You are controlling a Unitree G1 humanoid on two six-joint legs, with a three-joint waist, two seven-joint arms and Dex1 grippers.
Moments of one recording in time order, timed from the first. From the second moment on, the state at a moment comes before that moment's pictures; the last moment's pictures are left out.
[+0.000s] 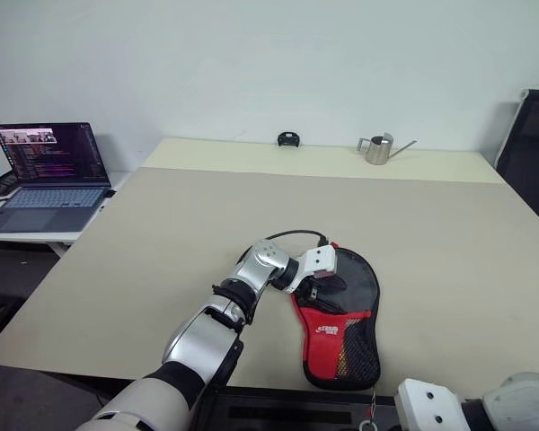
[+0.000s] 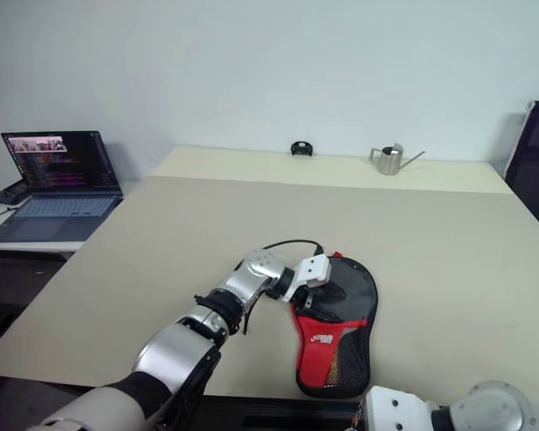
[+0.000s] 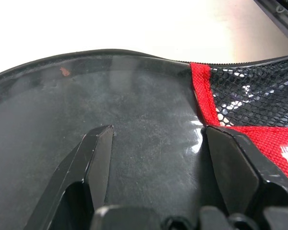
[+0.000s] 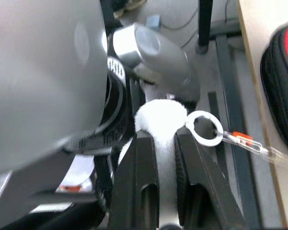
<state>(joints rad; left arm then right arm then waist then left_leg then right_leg) -0.99 0.07 -0.33 1.14 0.12 -0.22 -1.33 0.27 -1.32 0.20 -1.00 0.65 0.62 0.76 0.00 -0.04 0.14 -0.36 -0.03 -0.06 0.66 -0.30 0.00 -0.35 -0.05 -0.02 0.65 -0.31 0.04</state>
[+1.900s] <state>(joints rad) -0.30 0.55 0.08 -0.25 -0.31 0.54 -1.00 -0.69 -0.78 -0.03 0.56 0.37 0.24 1.01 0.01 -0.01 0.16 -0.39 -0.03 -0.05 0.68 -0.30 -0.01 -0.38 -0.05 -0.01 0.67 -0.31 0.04</state>
